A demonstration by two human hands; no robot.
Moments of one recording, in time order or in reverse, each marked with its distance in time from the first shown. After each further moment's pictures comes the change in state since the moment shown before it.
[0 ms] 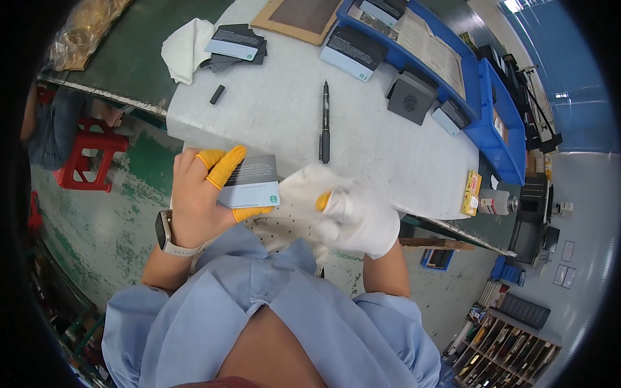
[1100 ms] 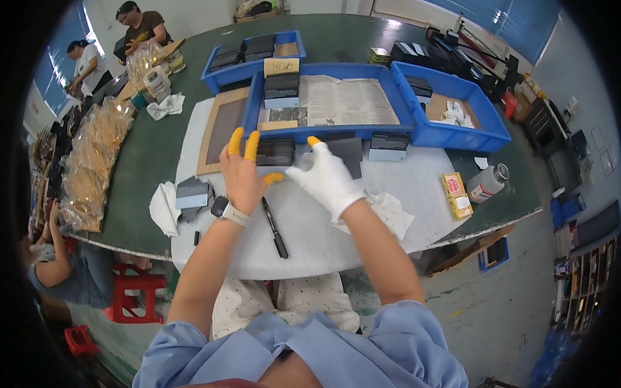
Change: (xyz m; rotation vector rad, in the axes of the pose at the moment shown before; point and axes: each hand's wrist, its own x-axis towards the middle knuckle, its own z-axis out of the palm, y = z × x) left_hand 0.231 0.003 0.155 0.199 0.071 0.090; right_hand 0.058 0.068 -0.140 -0.285 0.748 0.595
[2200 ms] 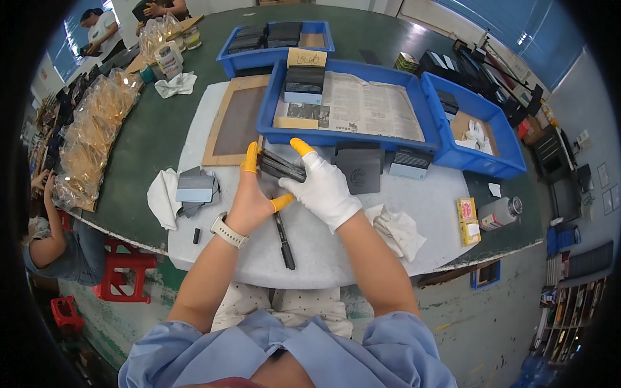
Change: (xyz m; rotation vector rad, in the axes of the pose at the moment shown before) left_hand -0.027 -0.023 0.006 -0.684 -0.195 -0.235; right_hand 0.022 -0.005 0.049 -0.106 -0.046 -0.271
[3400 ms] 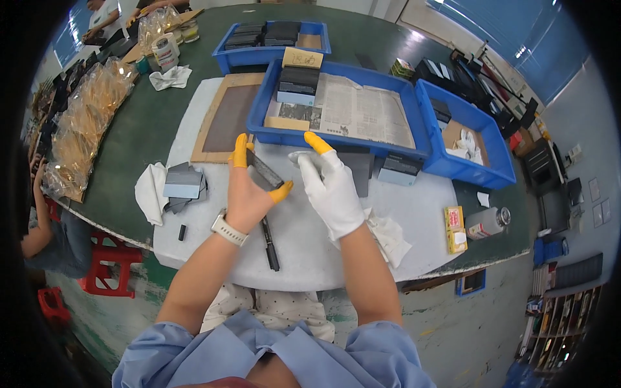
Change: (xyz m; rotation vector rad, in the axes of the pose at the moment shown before) left_hand 0.007 0.030 0.017 0.065 0.227 -0.041; right_hand -0.007 0.003 -0.027 0.549 0.169 -0.009
